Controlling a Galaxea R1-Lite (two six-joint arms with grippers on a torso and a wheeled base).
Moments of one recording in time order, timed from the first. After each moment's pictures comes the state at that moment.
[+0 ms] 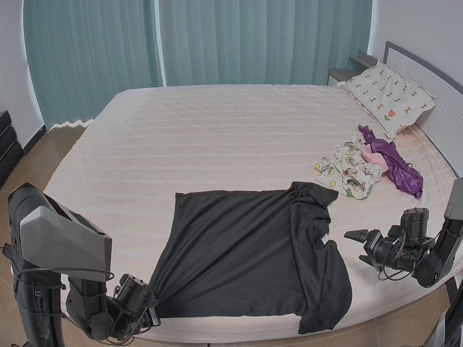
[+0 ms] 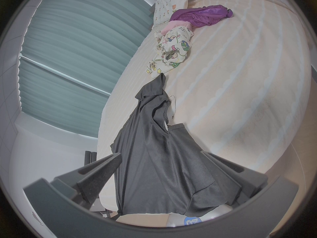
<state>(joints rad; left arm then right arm) -0.51 2.28 -0.16 -0.97 0.32 -0.76 0.09 2.04 -0.25 -1.19 0.24 0.88</state>
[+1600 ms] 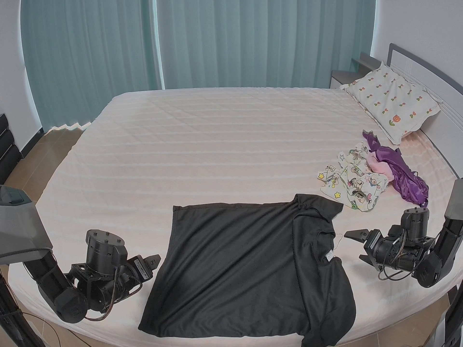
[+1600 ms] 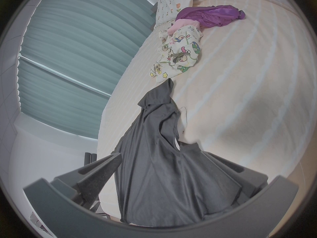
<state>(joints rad) -0.42 1.92 -0.24 -0.98 0.27 -0.79 0.09 2.03 -0.25 -1.19 0.24 0.88</state>
